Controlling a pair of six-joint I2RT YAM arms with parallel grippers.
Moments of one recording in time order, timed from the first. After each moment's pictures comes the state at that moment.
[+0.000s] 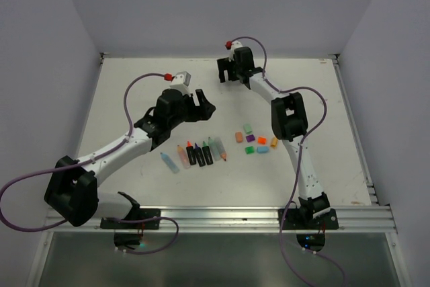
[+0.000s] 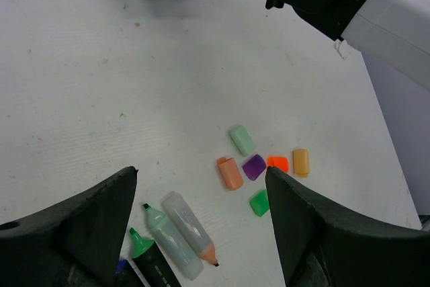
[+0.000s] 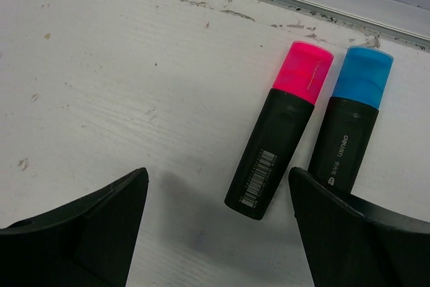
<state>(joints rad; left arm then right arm) -0.58 1.34 0.89 0.05 -0.01 -0.58 0.37 2.61 2.23 -0.19 -0.04 0.05</state>
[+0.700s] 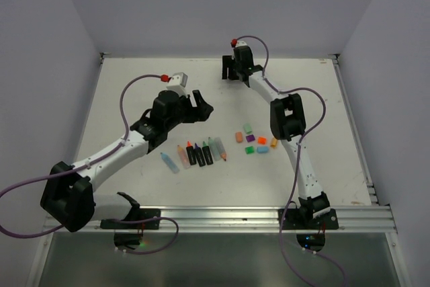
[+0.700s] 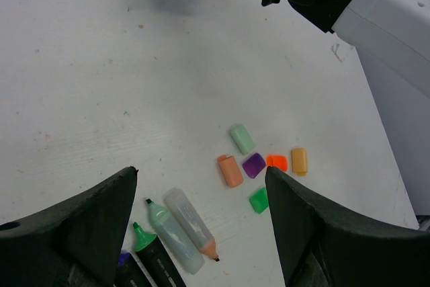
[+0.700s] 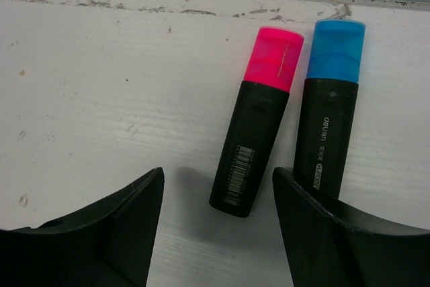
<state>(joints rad) -0.58 1.29 0.87 0.04 -0.01 -0.58 0.37 2.66 2.33 -0.27 0.03 0.24</state>
